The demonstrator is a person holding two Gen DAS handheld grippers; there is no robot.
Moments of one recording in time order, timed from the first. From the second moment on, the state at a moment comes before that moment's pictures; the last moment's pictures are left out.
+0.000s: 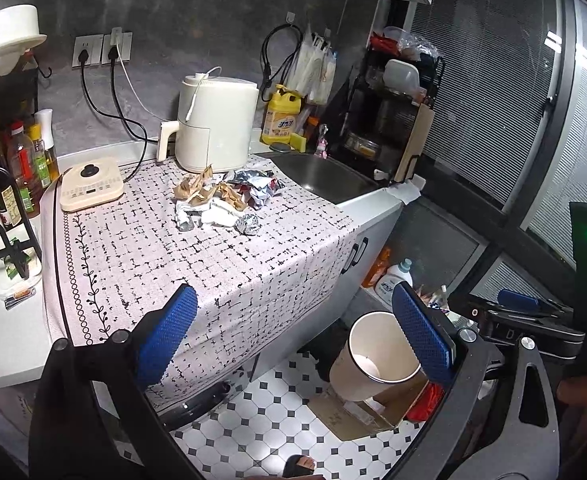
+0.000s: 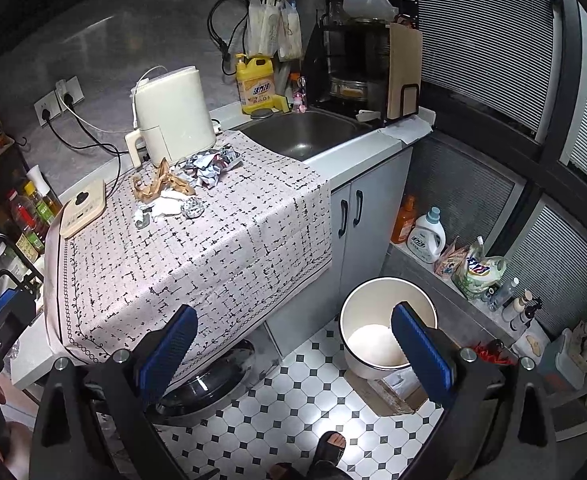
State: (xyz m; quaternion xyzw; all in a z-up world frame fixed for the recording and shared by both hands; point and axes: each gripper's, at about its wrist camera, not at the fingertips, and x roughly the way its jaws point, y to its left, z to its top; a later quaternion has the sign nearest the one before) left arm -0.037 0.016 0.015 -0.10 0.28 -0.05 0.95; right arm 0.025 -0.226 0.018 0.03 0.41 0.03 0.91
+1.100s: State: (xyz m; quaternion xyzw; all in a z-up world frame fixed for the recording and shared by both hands) left arm -0.043 0.015 0.015 -0.10 0.28 -0.04 0.95; right arm 0.019 -0.224 0.029 0.03 0.39 0.05 0.92
